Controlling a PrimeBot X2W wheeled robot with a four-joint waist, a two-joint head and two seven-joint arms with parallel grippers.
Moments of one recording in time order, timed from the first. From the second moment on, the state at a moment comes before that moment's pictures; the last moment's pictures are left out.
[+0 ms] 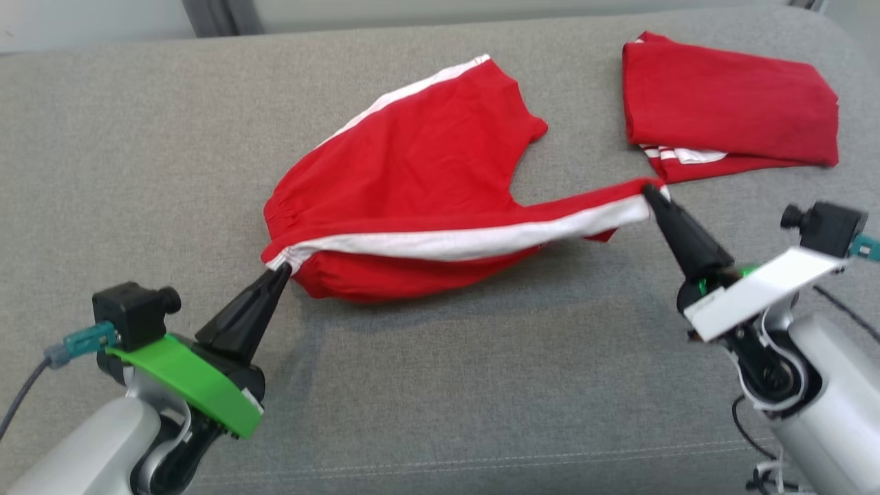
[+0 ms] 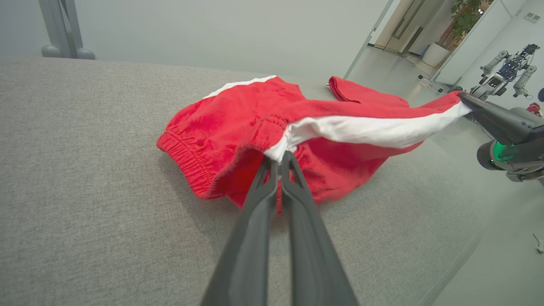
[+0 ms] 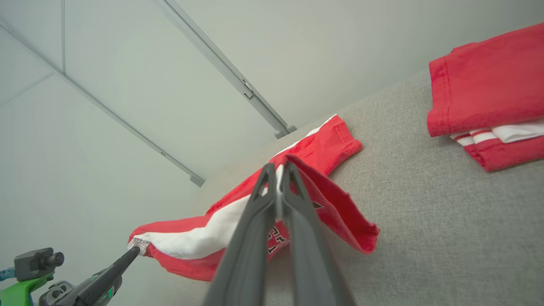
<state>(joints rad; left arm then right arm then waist) -0.37 0.56 -0.79 0.07 -1.06 -0.13 -0.25 -0.26 -0.41 0.51 0.10 1.13 0.12 -0.13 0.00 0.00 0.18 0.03</state>
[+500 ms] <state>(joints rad) -0.59 0.51 -0.78 0.12 -1.05 -0.13 -0.25 -0.59 -0.41 0.47 0.24 1.08 0.09 -0.07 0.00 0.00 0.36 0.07</state>
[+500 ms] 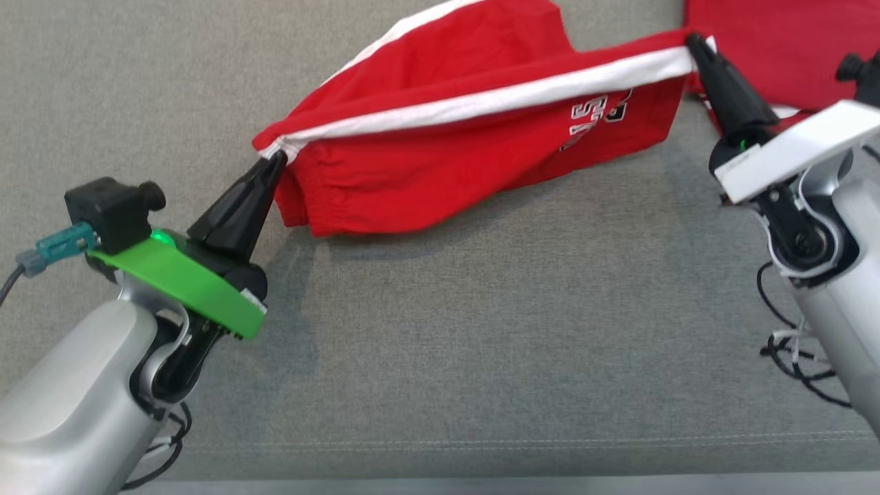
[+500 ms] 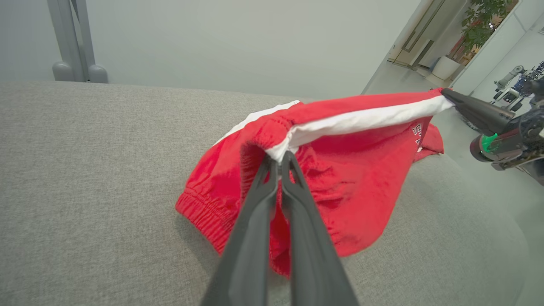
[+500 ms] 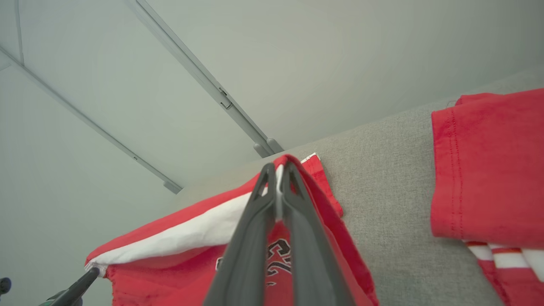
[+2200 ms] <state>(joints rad) -0.79 0.27 -0.74 0.30 -0.97 -0.13 -0.25 -1.15 -0.29 0.56 0.84 0.85 0.05 -0.10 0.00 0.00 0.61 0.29</state>
